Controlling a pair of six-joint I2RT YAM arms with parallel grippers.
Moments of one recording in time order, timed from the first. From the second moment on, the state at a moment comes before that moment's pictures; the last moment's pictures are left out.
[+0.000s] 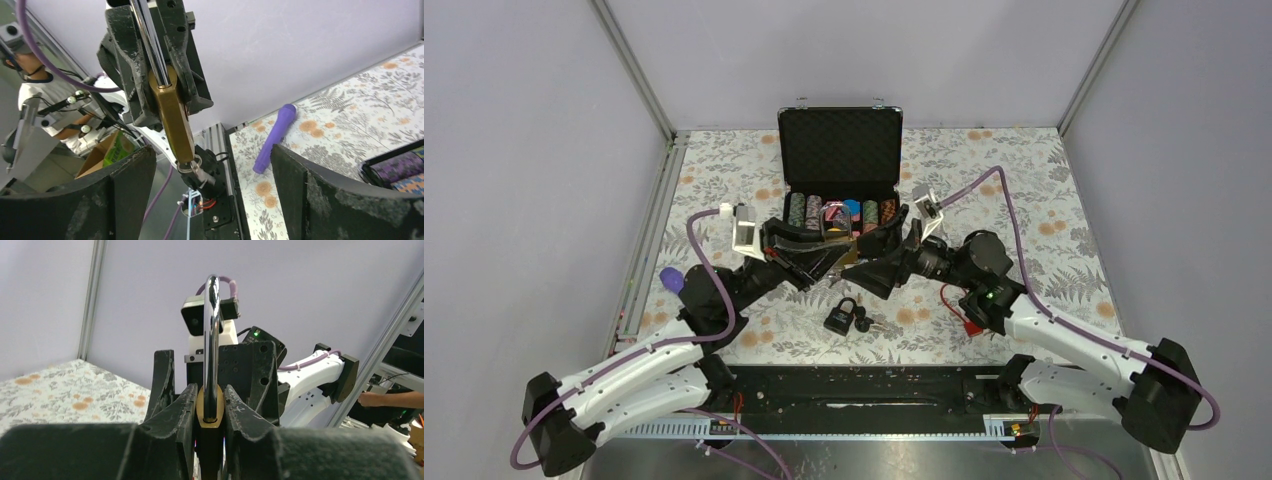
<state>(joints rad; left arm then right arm) -0.88 0.77 0.58 0.72 0.26 -0.53 0.84 1.02 0.66 0.65 -0.49 0.63</state>
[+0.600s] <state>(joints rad) -0.88 0.80 0.53 0.97 0.23 -0.55 0.85 1.13 0.78 0.70 -0.66 0.70</state>
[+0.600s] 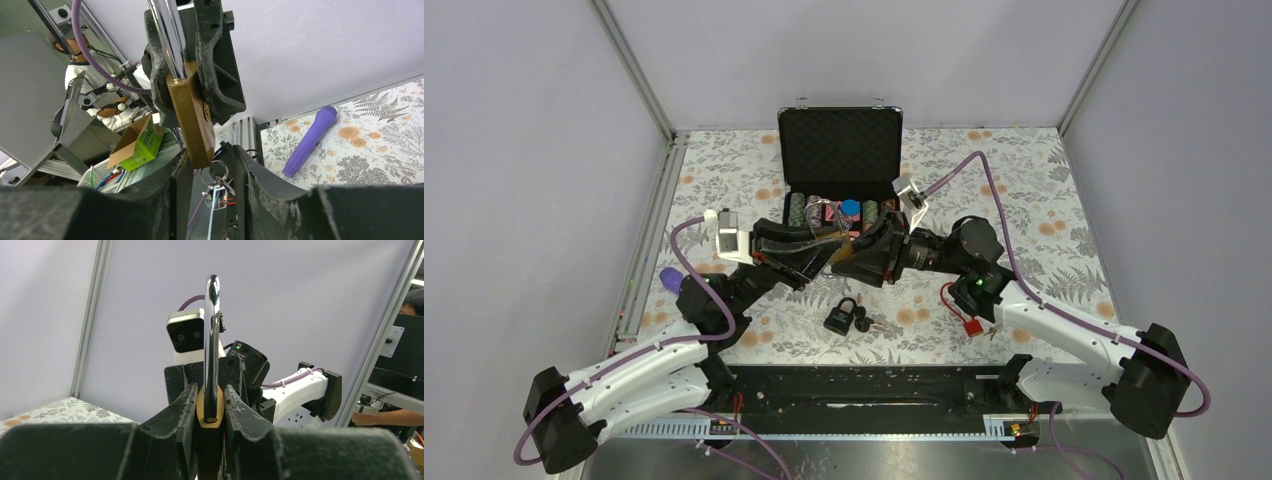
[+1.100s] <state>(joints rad) -0.88 0.80 0.53 1.05 0.23 -0.54 0.85 1.13 0.82 0.61 -0.71 0.68</state>
